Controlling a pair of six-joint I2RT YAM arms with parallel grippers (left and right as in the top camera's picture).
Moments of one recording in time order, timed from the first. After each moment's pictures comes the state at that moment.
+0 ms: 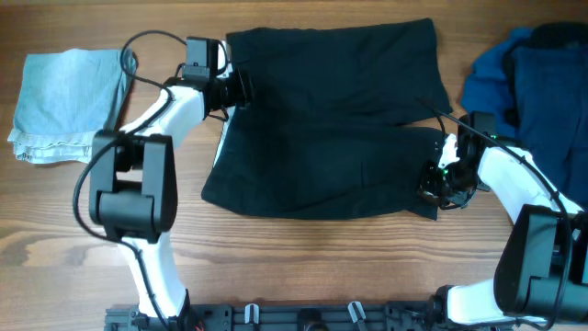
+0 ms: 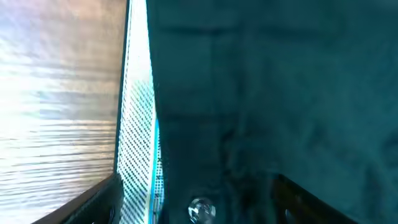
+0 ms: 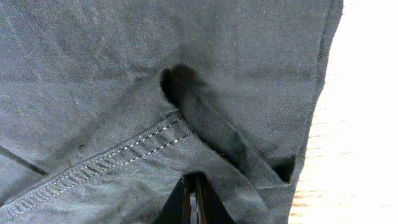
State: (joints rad) left arm -0.14 2.10 1.39 -0.27 0.24 -0.37; right arm -0.16 1.64 0.87 -0.83 -0.24 0.20
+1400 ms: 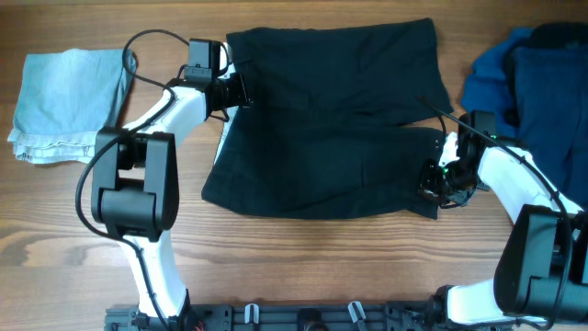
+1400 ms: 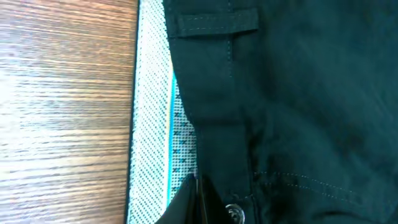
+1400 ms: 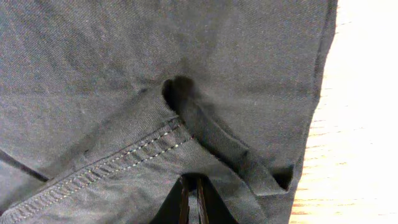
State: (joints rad) left arm -0.15 2.12 1.39 -0.26 0.19 -0.33; right arm -0.16 1.64 0.87 -0.81 -0.24 0.21
